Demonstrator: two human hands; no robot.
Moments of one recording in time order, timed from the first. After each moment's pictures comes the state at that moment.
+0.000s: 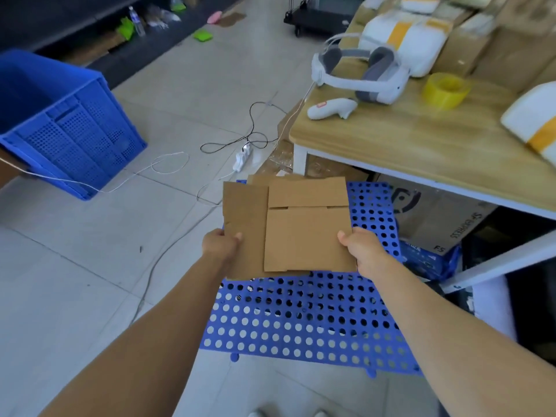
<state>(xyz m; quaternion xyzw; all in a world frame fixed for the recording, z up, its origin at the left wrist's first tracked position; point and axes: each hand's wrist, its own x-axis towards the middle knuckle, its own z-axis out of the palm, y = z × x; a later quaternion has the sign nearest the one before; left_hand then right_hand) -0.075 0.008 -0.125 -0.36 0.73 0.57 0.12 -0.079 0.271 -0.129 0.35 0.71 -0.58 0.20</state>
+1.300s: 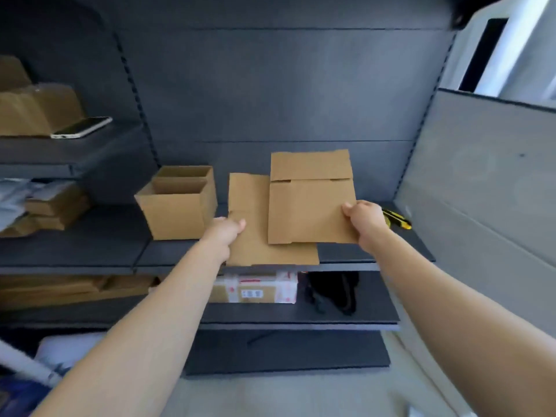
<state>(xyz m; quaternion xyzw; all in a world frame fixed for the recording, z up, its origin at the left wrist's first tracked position) 0.596 0.416 0.153 0.47 0.58 0.32 0.57 0.838 0.313 0.179 0.74 0.24 -0.32 -0.54</state>
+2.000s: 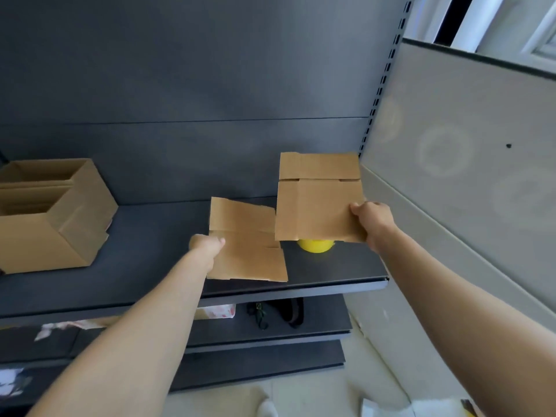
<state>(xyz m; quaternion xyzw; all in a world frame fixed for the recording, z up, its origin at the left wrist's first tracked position) 0.836 0.500 0.042 0.45 0.71 0.18 0.51 1.096 0.360 0.111 0.76 0.11 -0.33 -0.55</state>
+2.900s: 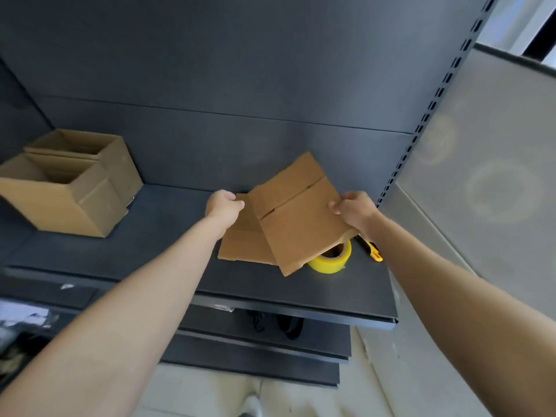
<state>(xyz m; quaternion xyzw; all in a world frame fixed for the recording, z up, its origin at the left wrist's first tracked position) 0.885 0.539 0.082 0.56 0.67 0.27 0.41 1.122 0.450 0.118 0.77 0.38 -0.38 -0.34</state>
